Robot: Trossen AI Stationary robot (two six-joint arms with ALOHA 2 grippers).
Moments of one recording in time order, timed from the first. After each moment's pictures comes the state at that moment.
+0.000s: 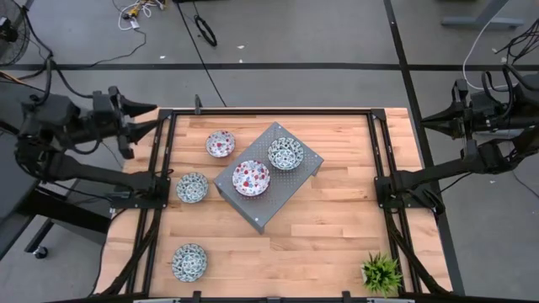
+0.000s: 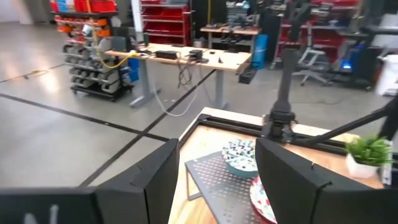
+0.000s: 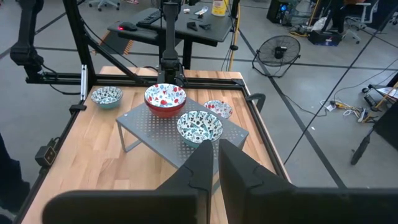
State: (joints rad) left arm 0.00 0.72 1.52 -0.95 -0.40 -0.07; right arm 0.03 0.88 2.05 -1.54 0.12 -0.06
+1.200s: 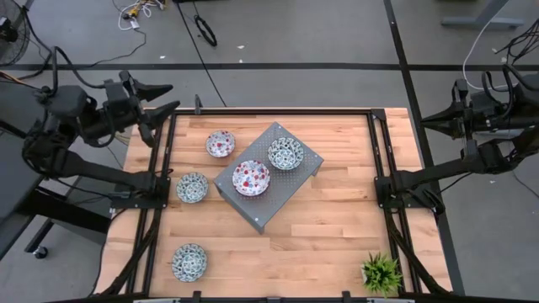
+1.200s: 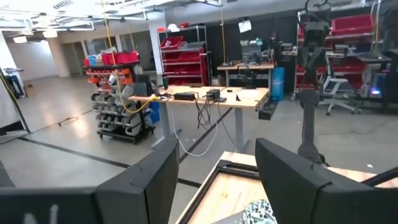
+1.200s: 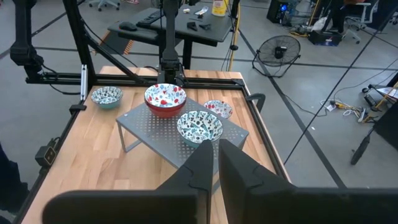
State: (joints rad) left arm 0.00 0.87 1.55 -0.62 -0.48 0.10; right arm 0.03 0.88 2.05 -1.54 0.12 -0.06
